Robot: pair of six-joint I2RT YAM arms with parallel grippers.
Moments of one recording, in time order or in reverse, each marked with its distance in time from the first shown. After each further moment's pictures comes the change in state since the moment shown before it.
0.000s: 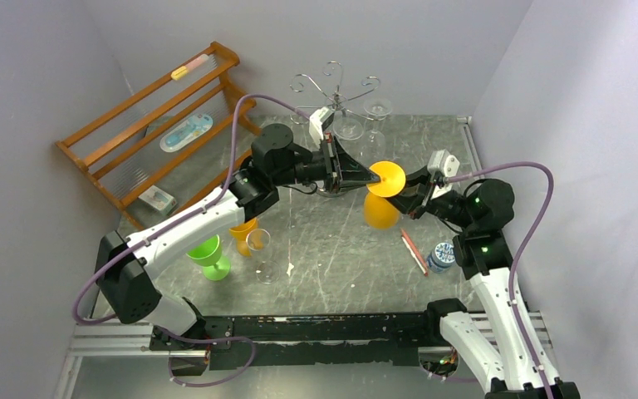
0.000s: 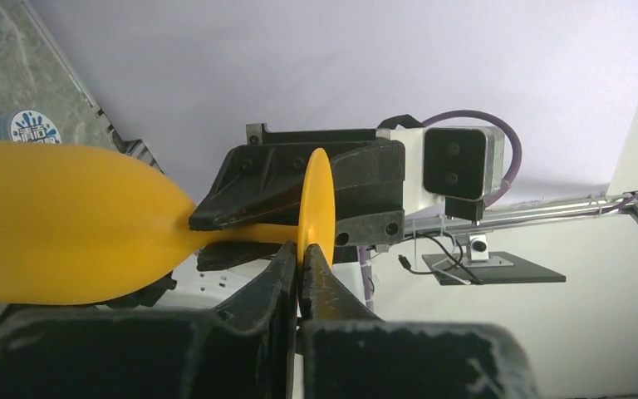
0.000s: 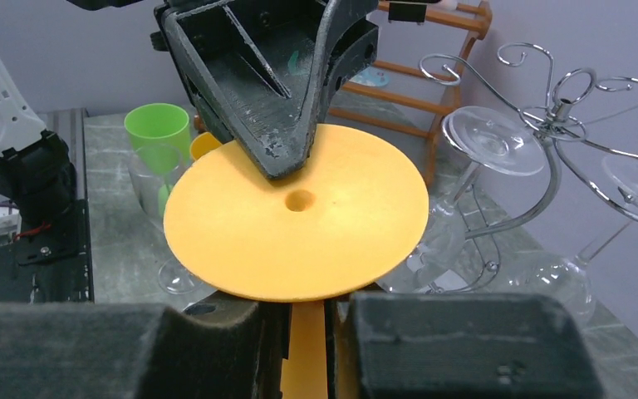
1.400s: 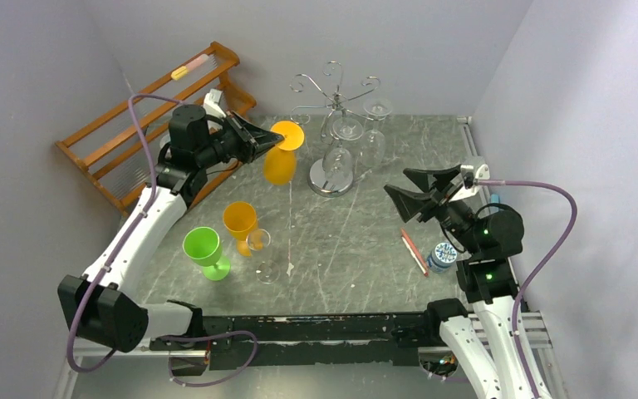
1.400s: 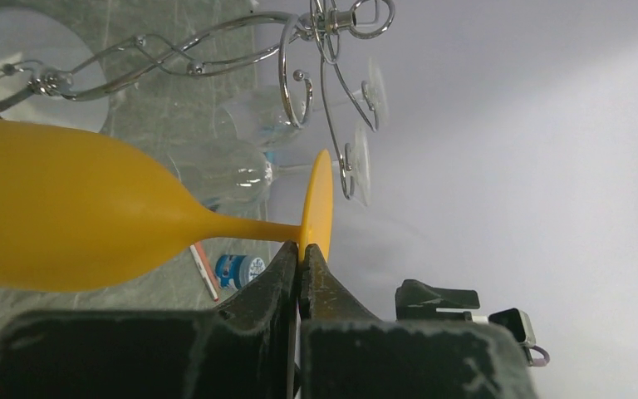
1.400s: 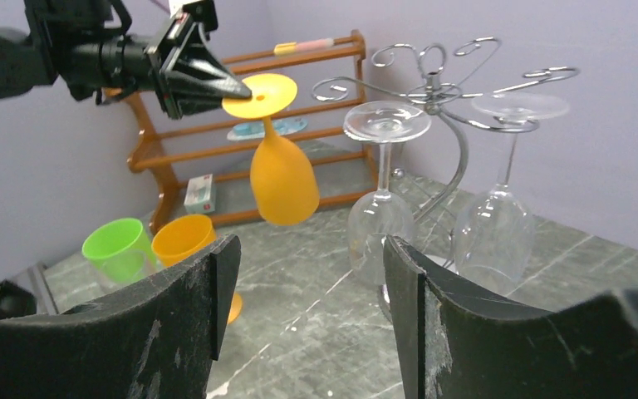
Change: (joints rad) left arm 0.526 -0.221 -0.103 -0.359 -0.115 0.182; right arm 0.001 -0.196 -0.111 0.029 0.374 0.292
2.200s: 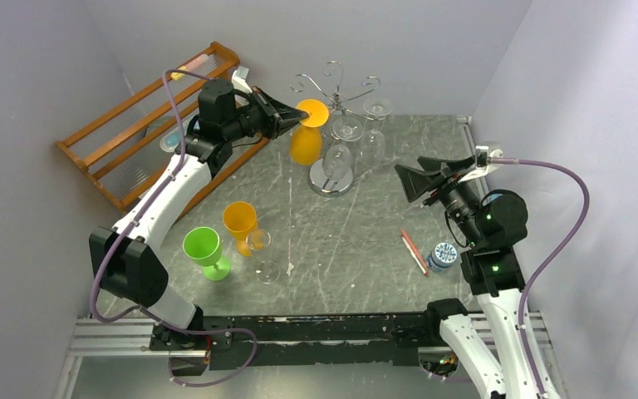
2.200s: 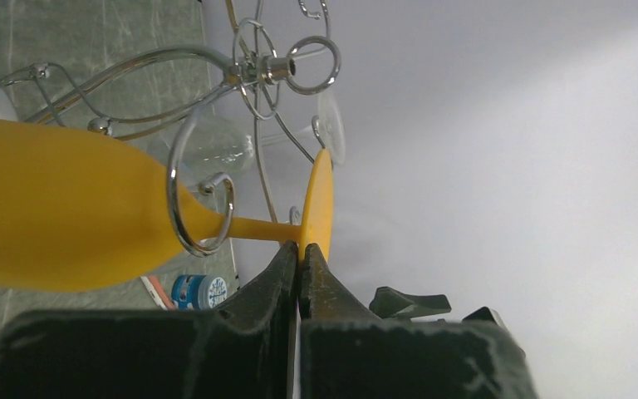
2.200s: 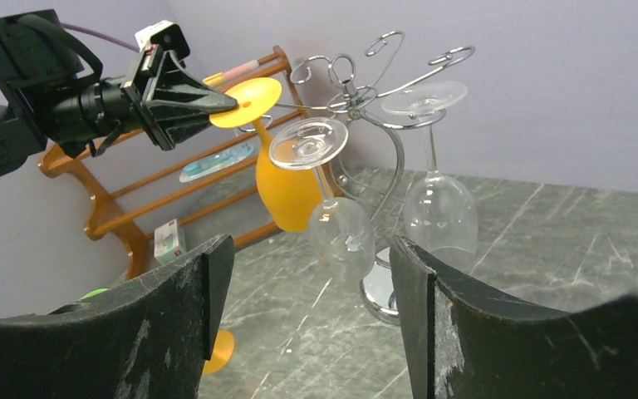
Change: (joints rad) left arm -0.077 0.278 0.245 0.101 0.034 -0.076; right arm 0.000 0.065 0.109 -0.116 0.246 0.096
